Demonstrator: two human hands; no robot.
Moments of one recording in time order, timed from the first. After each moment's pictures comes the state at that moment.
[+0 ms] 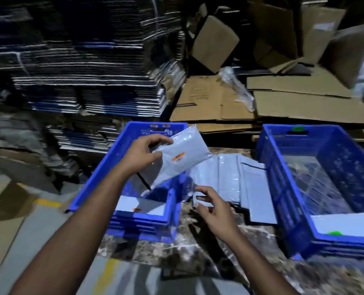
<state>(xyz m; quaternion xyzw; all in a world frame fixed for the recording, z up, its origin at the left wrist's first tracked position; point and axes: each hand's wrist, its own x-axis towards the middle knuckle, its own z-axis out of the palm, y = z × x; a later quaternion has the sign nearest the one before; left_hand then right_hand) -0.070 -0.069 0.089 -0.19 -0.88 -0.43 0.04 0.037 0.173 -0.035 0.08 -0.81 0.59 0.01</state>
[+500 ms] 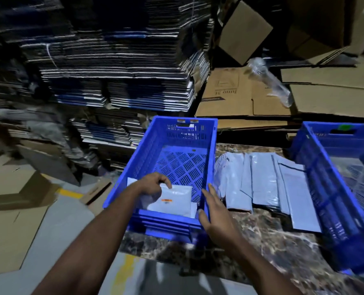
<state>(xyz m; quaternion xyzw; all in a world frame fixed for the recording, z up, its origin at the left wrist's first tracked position) -0.125 -0.222 -0.075 -0.08 -0.93 -0.24 -0.26 0.012 0.068 -0.074 0.13 -0.91 0.39 -0.04</state>
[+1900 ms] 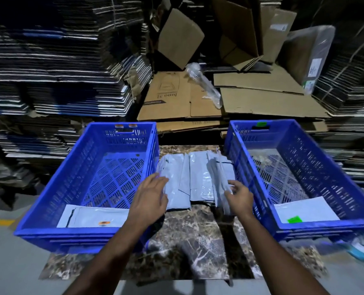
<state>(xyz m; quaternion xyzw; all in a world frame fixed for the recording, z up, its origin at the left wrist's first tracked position) -0.043 0.014 -0.054 -0.19 -0.96 -0.19 0.09 -0.027 0.307 -0.087 -0.25 -0.84 0.48 0.08</state>
